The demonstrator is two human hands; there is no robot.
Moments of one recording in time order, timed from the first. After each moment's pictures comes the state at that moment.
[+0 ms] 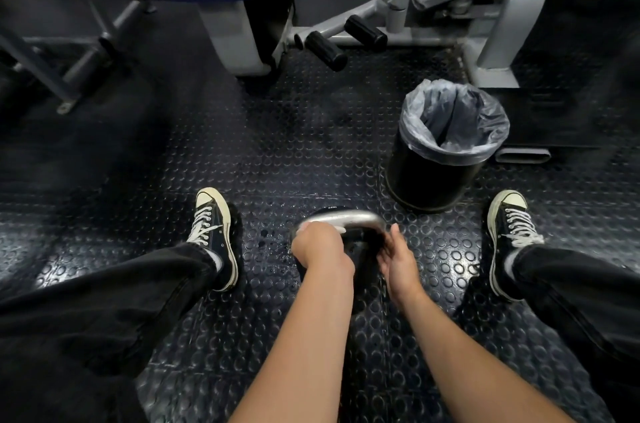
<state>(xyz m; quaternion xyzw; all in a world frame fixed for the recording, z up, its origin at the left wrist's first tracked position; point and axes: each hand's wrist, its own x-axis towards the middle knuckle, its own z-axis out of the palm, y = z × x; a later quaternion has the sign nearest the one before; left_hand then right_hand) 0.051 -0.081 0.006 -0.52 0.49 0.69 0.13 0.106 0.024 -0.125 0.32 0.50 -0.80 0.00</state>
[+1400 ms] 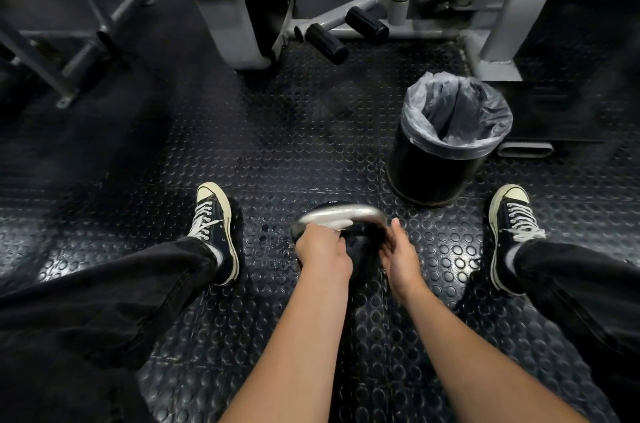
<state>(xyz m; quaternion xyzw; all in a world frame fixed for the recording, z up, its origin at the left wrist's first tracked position) 0.059 -0.089 -0.015 -0.47 0.42 0.76 0.14 0.107 0.026 -0.131 0.32 0.52 -0.79 0.02</state>
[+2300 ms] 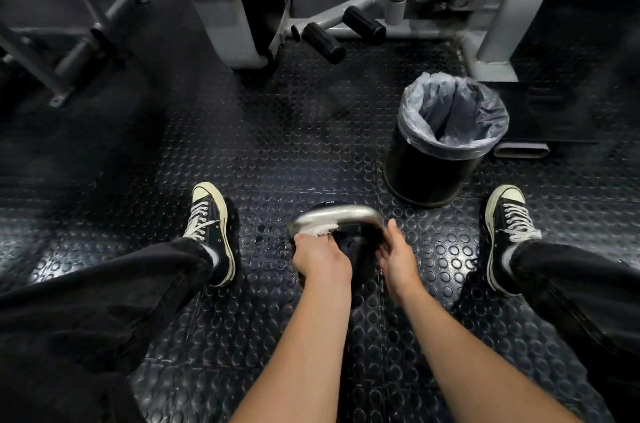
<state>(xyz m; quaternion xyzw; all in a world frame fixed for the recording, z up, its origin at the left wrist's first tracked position) 0.058 -0.087 -0.035 -0.52 0.28 0.80 0.04 0.106 0.027 -0.138 0.32 0.55 -0.77 0.02</state>
